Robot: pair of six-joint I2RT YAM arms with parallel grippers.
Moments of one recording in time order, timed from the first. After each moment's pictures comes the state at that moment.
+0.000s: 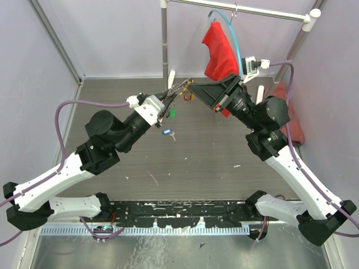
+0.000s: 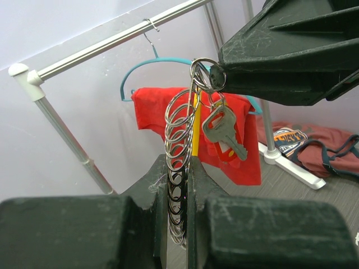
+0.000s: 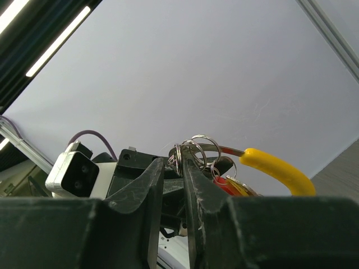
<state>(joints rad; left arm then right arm) -1.09 1.07 1.28 0.10 -0.24 0.46 0.60 1.04 1.22 0.34 -0.39 1.07</state>
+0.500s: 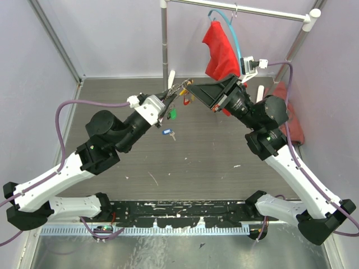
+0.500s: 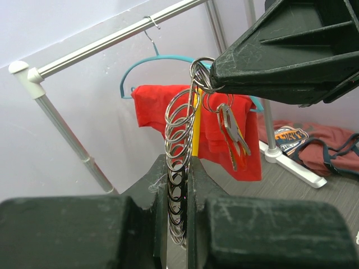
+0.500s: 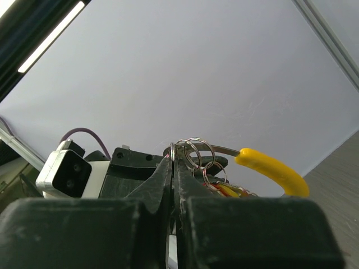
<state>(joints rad) -1.09 1.08 1.28 0.10 -0.25 0.46 0.60 1.05 1.22 0.34 -0.39 1.06</state>
